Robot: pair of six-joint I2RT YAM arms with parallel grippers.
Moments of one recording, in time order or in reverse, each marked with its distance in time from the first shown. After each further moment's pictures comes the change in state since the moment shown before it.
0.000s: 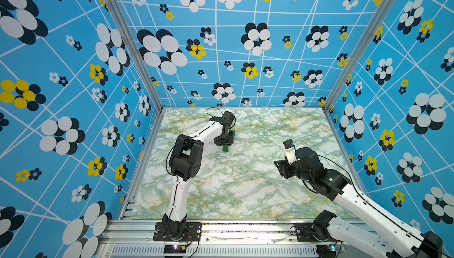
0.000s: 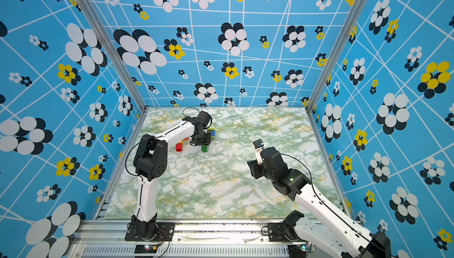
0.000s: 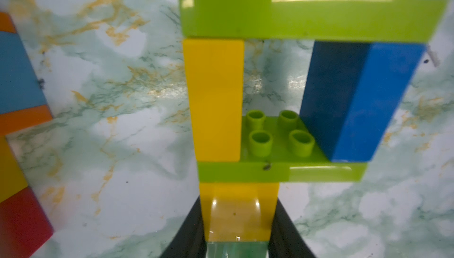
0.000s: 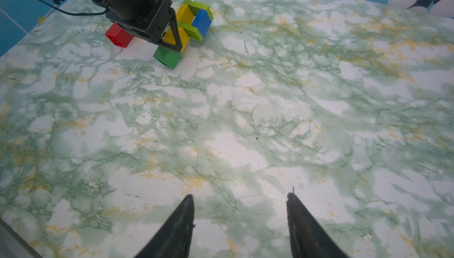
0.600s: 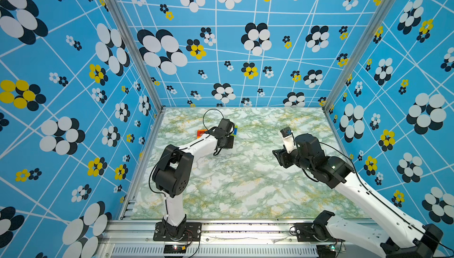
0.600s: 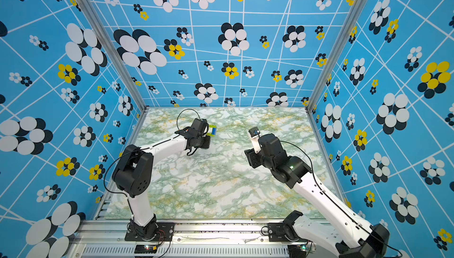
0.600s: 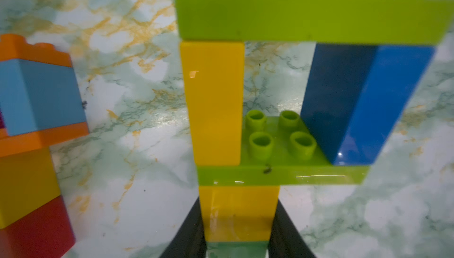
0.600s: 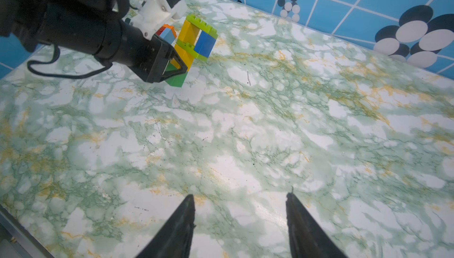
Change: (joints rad) left arm -0.048 -0.278 -0.399 0.433 -0.109 0.090; right arm 0.000 0.099 0.252 -0.116 0.019 -0.090
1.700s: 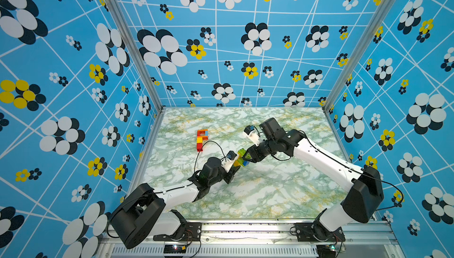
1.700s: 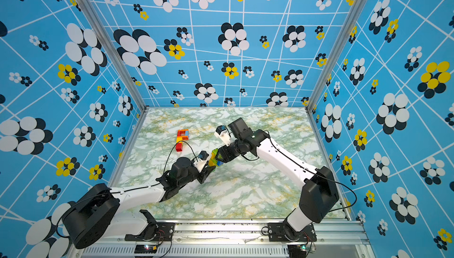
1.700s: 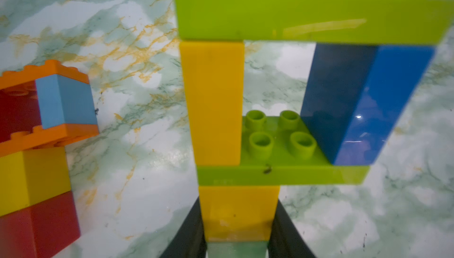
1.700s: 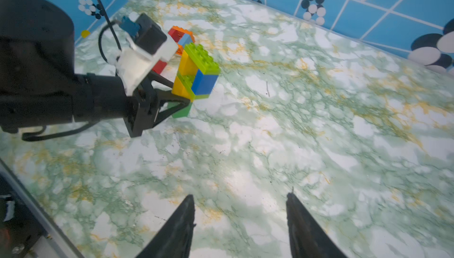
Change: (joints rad) left arm -0.223 -0.596 -0.959 0.937 0.232 0.338; right arm 0.046 0.589 0.397 -0.134 -0.567 0.009
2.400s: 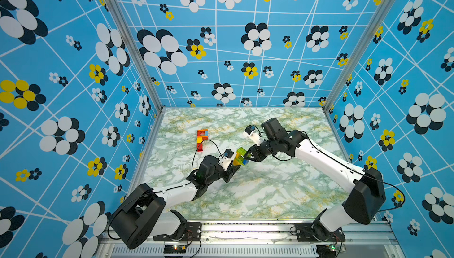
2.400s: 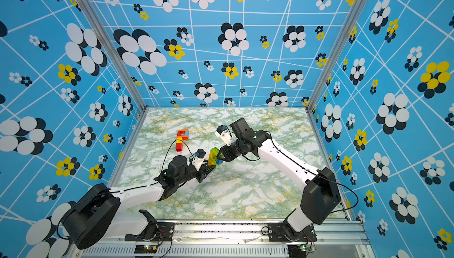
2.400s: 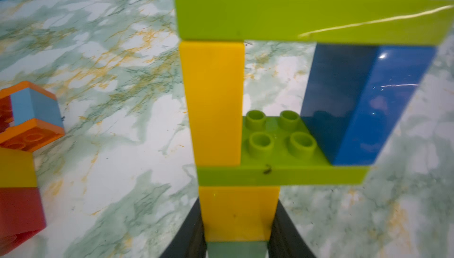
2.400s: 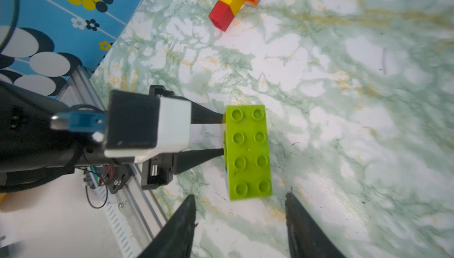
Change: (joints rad) left arm 0.063 0.000 -0.013 0.058 0.150 -0.054; right arm -0.008 -0.016 -0.015 0.015 -0.031 -0.008
